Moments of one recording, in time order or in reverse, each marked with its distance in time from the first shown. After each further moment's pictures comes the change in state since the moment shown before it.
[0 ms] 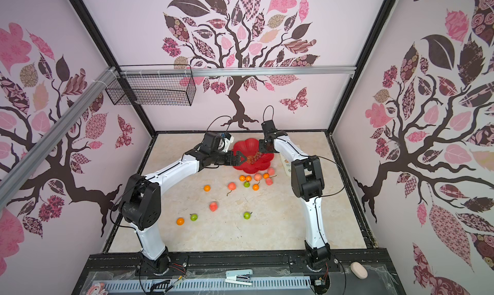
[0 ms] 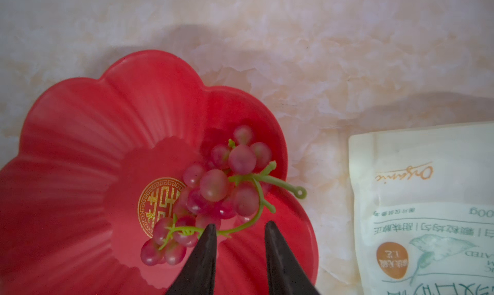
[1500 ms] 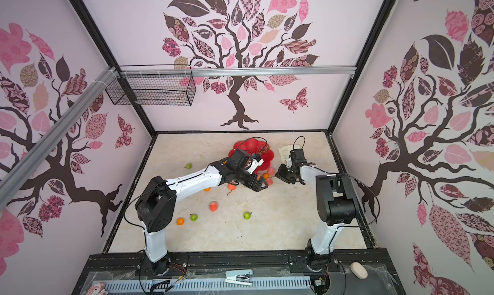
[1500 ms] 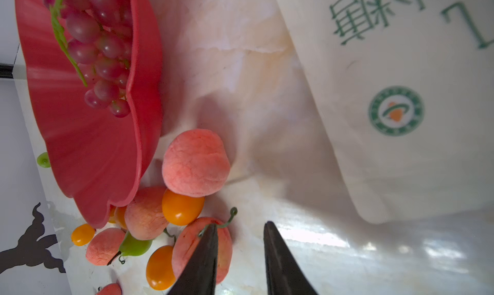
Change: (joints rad) left arm -0.292 0.081 0.035 -0.097 -0.020 0.132; right arm -0.214 -0.444 -0.887 0.392 -0.440 0.292
